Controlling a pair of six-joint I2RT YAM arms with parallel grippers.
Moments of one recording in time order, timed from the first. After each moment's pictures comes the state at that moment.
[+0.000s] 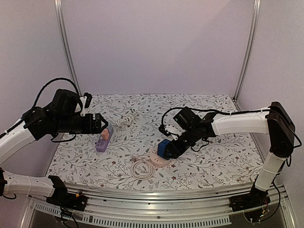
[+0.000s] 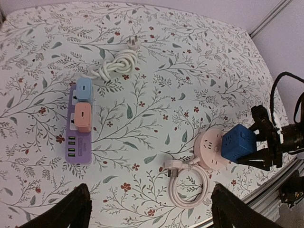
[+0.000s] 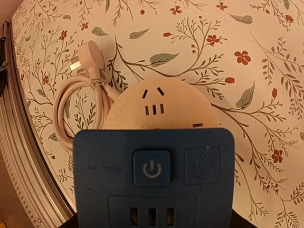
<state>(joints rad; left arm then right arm) -0.70 0.98 1.00 -0.75 -0.15 -0.55 0.87 1.78 1.17 -0.44 -0.26 0.13</state>
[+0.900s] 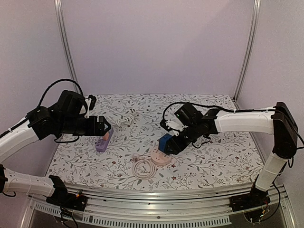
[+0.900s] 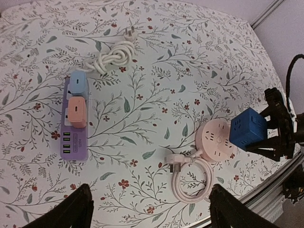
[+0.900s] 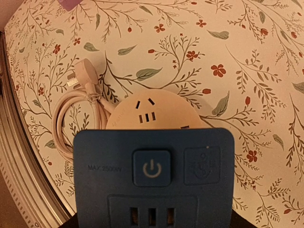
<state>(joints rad) -0.74 1.02 1.00 -0.75 -0.17 -0.56 0.87 1.74 1.21 -0.48 -0.20 0.13</state>
